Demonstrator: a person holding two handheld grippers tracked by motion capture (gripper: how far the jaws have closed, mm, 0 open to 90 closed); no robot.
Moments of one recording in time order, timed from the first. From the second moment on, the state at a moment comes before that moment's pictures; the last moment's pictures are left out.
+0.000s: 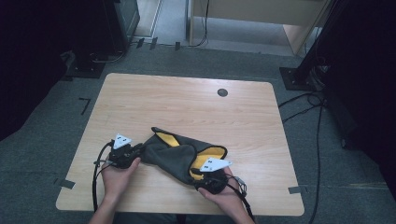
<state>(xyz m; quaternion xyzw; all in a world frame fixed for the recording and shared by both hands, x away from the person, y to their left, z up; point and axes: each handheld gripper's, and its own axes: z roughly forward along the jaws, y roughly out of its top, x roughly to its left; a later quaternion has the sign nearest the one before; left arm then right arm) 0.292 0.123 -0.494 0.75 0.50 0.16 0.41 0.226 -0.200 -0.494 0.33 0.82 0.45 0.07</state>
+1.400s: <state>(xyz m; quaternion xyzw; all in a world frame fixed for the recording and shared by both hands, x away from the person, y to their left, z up) 0.291 0.105 -0.491 0.79 0.45 0.19 0.38 0.285 -0.283 -0.506 0.55 0.71 0.40 0.18</state>
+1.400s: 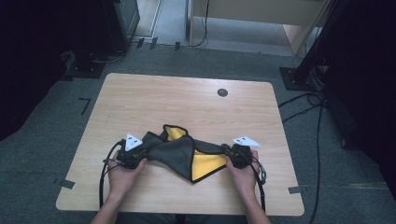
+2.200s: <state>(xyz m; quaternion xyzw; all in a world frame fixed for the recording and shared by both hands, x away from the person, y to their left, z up) 0.286 0.093 -0.504 0.79 0.47 0.16 0.36 0.297 -0.270 -0.517 0.51 0.75 0.39 0.14</state>
